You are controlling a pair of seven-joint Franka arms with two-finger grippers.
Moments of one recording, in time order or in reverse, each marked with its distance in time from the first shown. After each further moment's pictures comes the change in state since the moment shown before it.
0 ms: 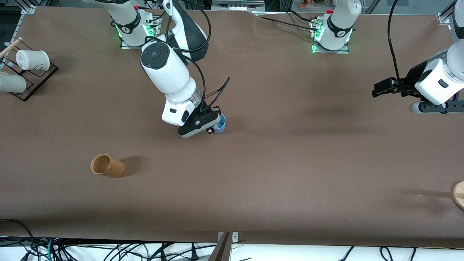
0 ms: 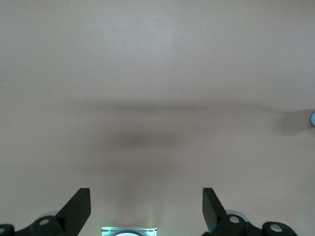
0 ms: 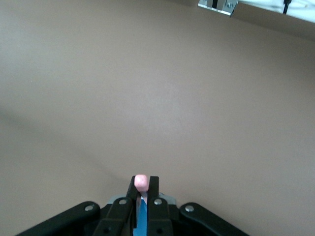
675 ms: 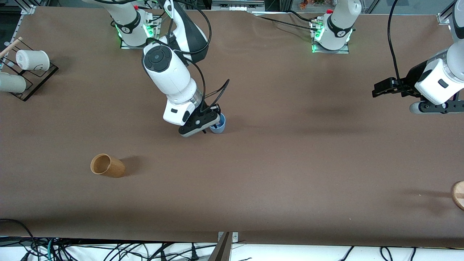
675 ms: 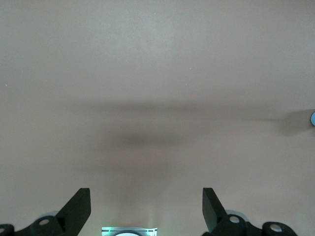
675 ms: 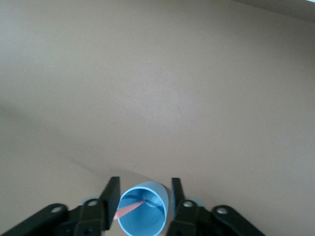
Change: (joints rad) left arm 0.000 0.000 0.000 0.000 0.000 0.000 0.001; right arm 0.004 -0.019 -0.001 -0.034 0.001 -0.010 0.013
